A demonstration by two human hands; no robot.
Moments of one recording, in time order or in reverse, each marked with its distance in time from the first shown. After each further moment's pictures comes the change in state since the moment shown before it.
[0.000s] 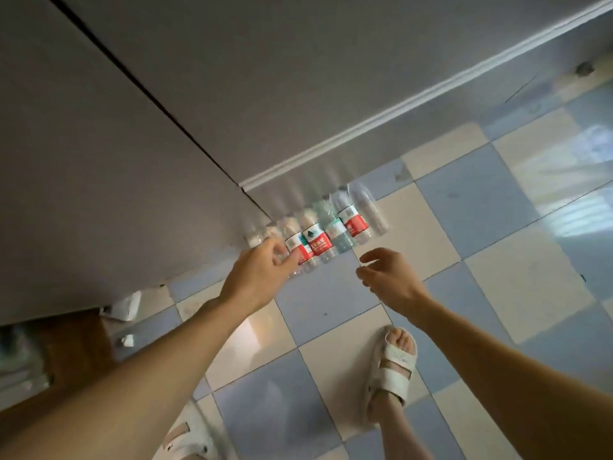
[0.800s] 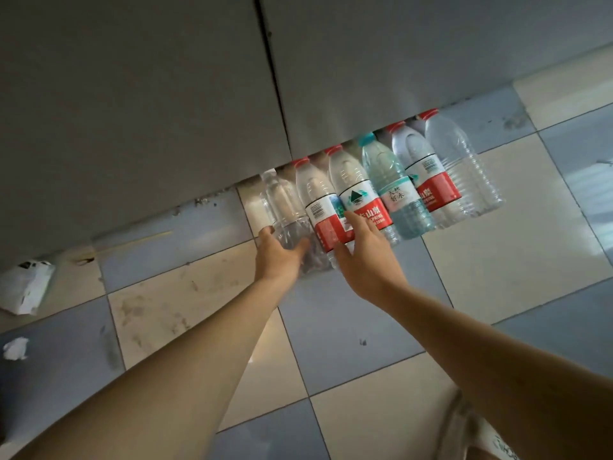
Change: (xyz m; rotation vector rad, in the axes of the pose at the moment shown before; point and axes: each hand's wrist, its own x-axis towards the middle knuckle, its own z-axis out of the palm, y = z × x) left_hand 0.225 -0.222 0.220 -0.524 0.221 -0.312; right_hand 0.259 0.124 0.217 -0.334 0.111 -0.368
